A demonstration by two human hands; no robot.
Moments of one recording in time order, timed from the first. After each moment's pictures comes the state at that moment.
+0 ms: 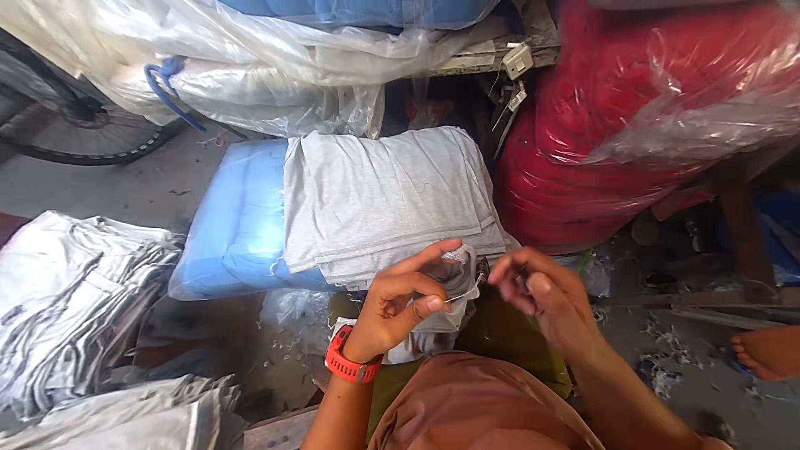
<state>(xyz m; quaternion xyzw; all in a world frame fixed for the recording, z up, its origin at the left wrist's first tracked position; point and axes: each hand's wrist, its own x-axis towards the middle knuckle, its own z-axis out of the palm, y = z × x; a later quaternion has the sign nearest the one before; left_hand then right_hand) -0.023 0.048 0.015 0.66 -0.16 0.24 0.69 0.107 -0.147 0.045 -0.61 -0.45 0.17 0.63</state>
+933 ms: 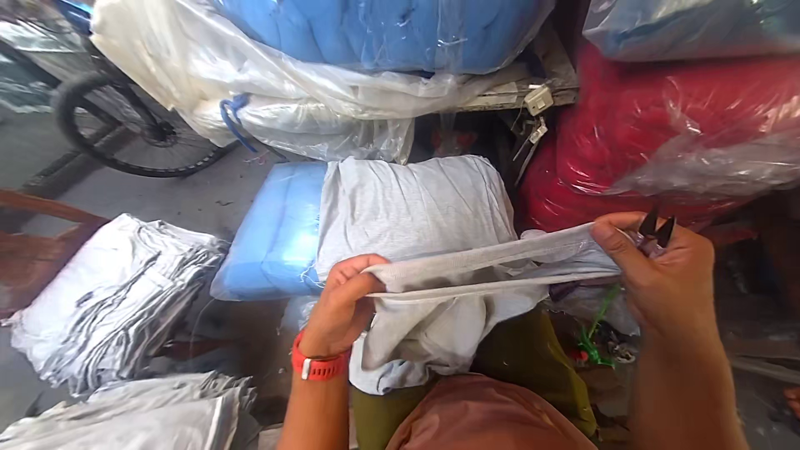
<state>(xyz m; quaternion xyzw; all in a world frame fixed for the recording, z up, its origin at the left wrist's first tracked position) -0.069 0.086 0.069 0.58 0.13 0.24 0.77 0.163 -0.164 0.084 -0.71 -0.34 -0.01 0.62</state>
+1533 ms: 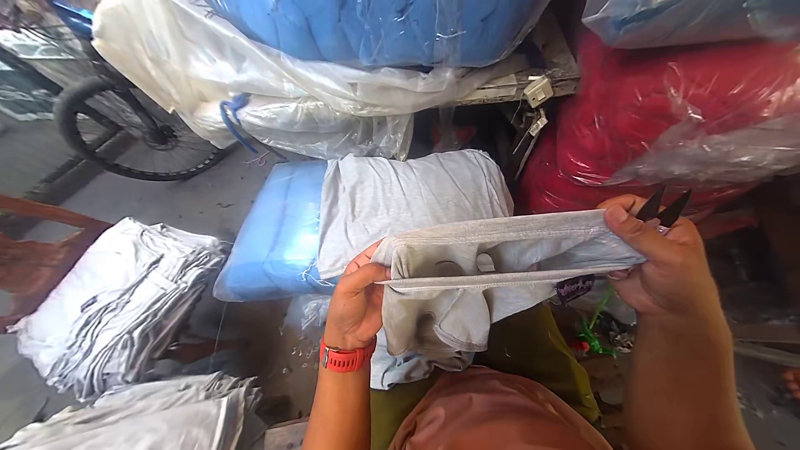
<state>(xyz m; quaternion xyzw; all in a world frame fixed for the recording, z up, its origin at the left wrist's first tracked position) -0.055 0.074 0.057 0.35 0.06 0.24 0.90 0.161 -0.162 0.086 -0.57 -0.27 0.18 0.75</state>
